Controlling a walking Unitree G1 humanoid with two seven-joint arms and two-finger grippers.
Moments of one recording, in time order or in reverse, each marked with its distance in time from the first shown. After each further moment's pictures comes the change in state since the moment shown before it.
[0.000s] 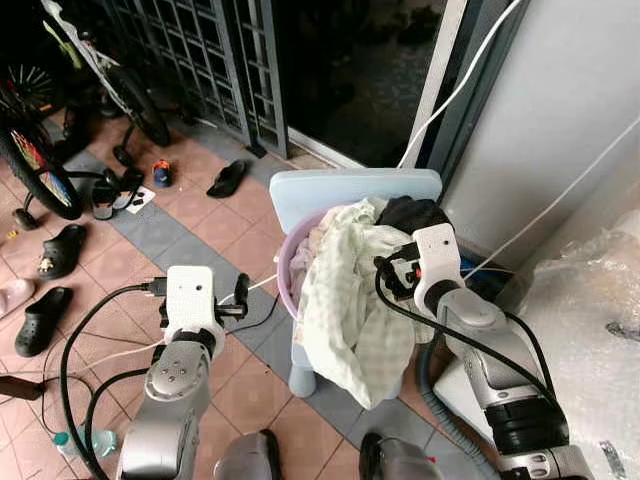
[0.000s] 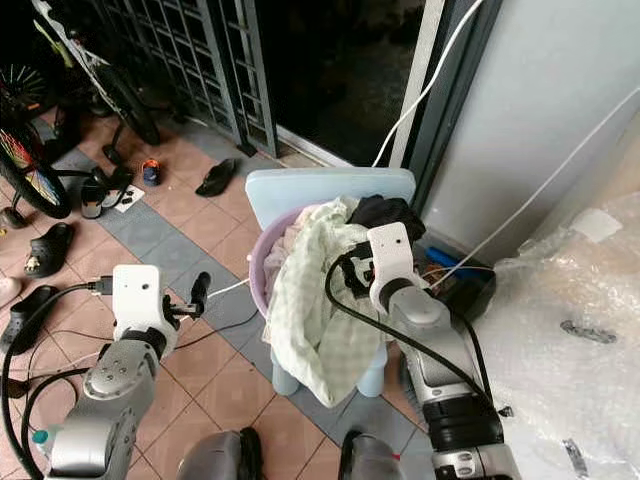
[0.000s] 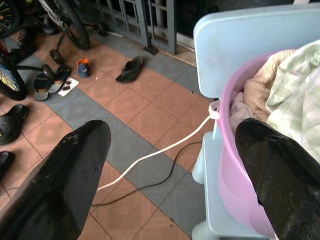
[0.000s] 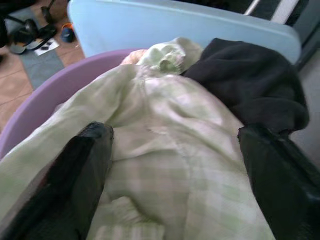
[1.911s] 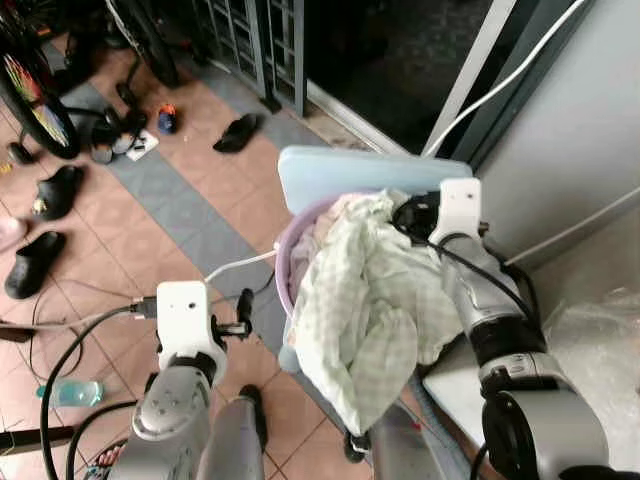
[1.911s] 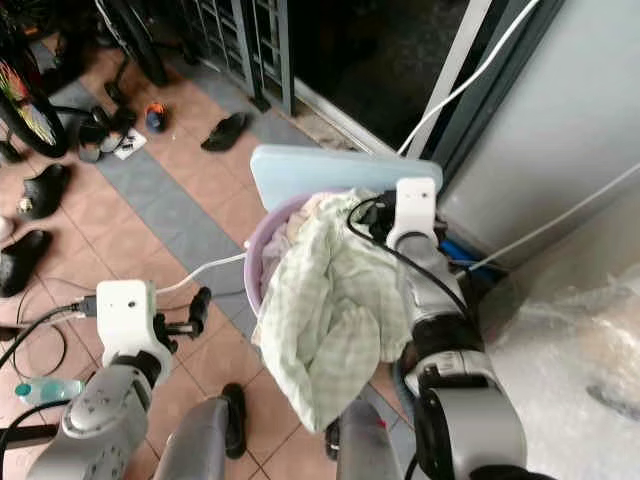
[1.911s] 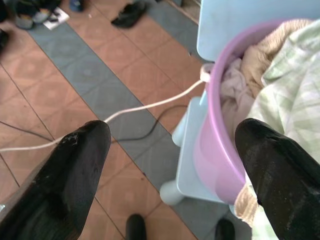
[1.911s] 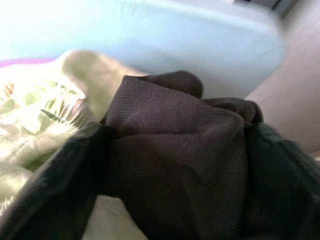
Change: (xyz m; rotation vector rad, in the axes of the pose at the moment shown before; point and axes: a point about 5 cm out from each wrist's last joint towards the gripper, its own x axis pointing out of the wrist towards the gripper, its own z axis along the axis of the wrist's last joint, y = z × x) left arm -0.048 -0.017 0.012 -0.104 0.060 -0.038; right arm 0.052 -0.030 0.030 0.098 0.029 -0.297
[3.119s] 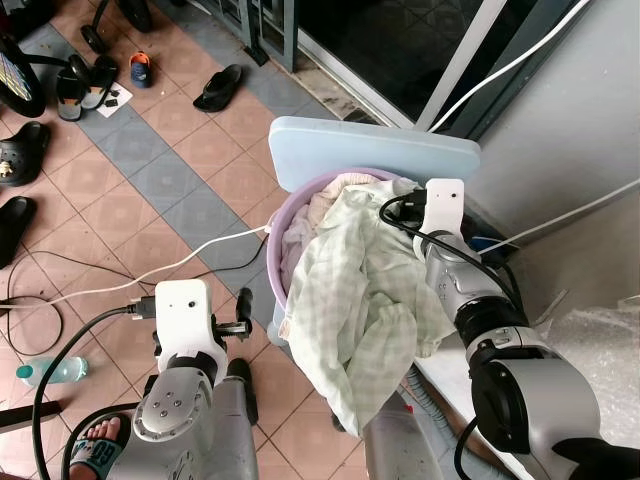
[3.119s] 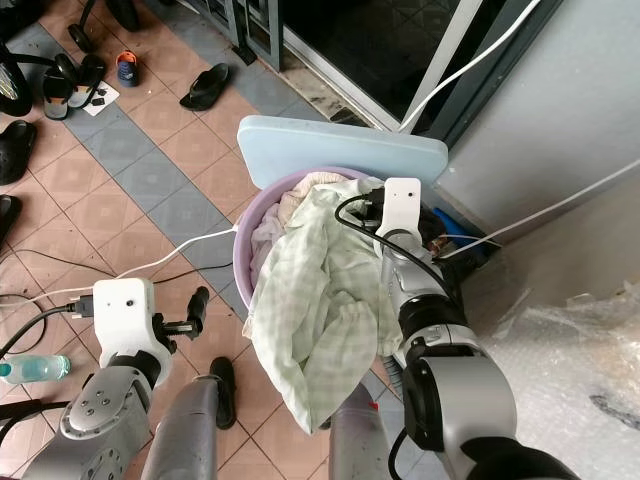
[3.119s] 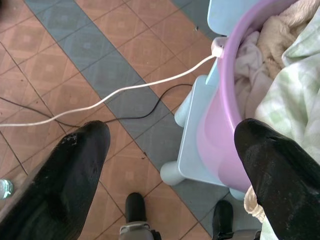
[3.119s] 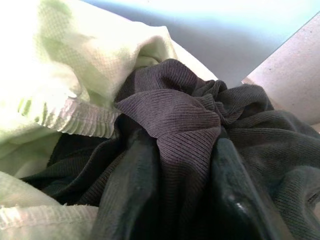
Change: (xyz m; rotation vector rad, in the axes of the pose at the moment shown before) left arm -0.001 0.000 0.005 -0.001 0.009 0.053; right arm 0.008 0.010 -0.001 0.046 0.027 0.023
